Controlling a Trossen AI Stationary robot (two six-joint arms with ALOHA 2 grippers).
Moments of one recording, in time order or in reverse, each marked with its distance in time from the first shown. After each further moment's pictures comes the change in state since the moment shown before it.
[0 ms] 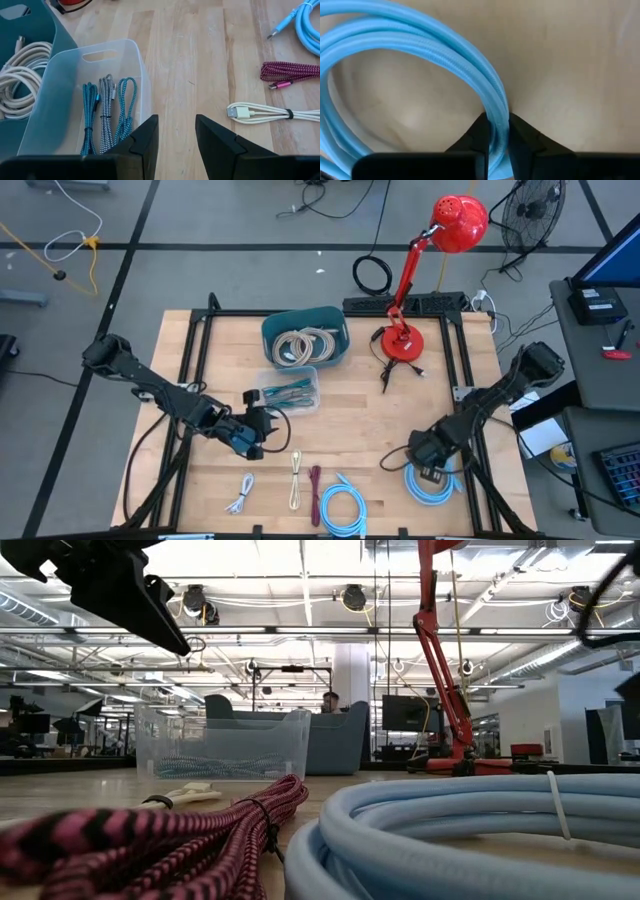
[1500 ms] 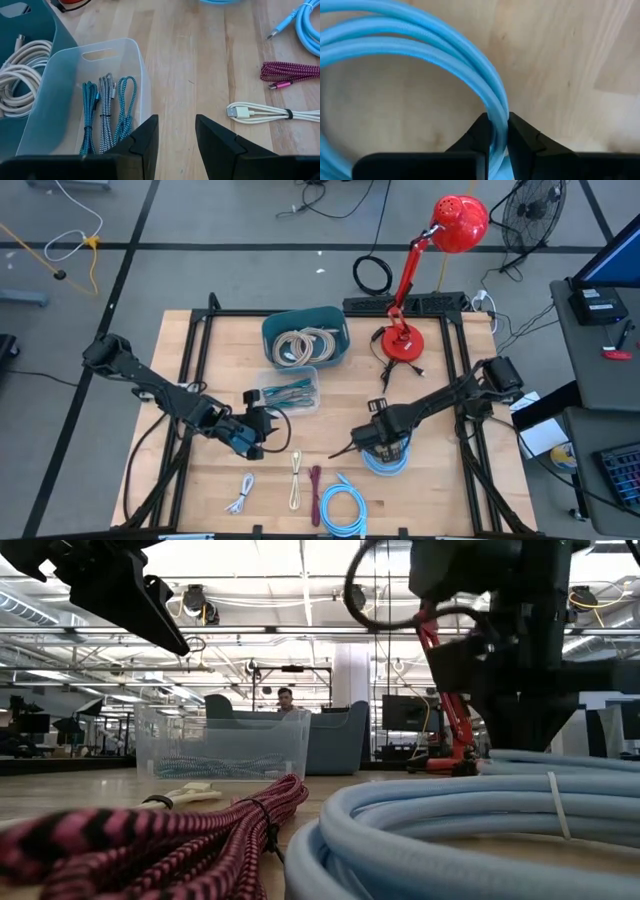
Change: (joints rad) left arm -0.002 0.000 0.000 -0.003 0.000 -0.012; right arm -0.293 0.361 0.496 -0.109 0.362 -0.927
